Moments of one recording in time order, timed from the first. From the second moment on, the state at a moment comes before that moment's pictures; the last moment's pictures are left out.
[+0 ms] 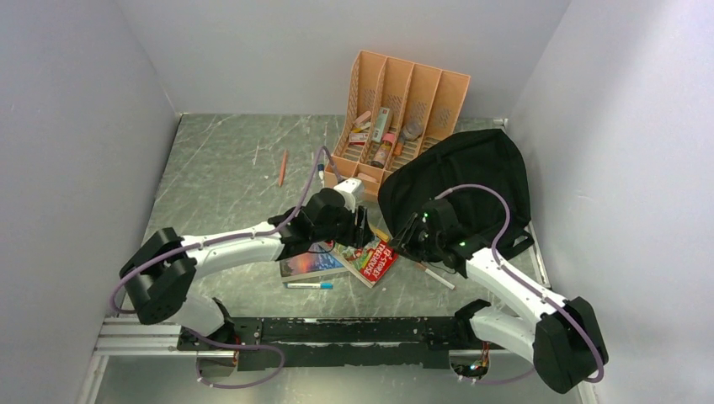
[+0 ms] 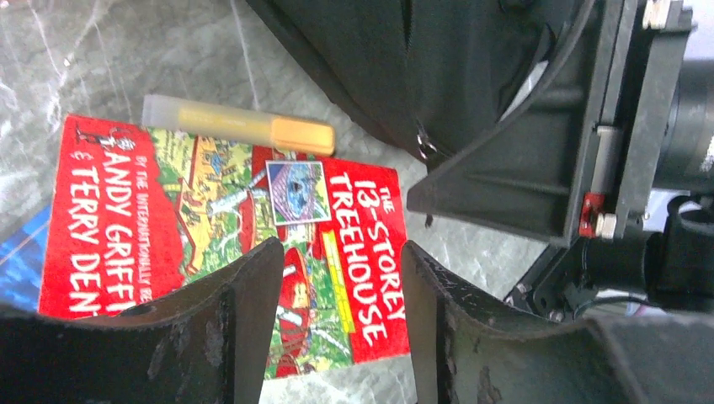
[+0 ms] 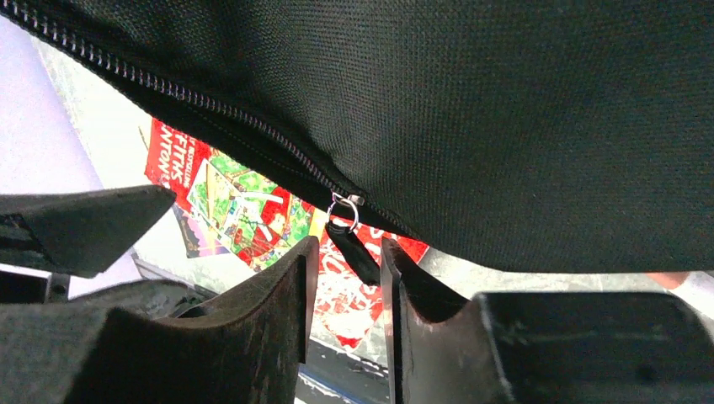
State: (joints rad) left arm -0.95 1.46 0.85 0.05 0.03 -0.54; right arm 0.48 1.02 0.51 -0.32 -0.18 0.96
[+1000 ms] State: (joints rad) left arm -0.93 1.82 1.22 0.02 0.00 -0.50; right arm 0.49 1.03 0.45 -0.19 -0.17 0.95
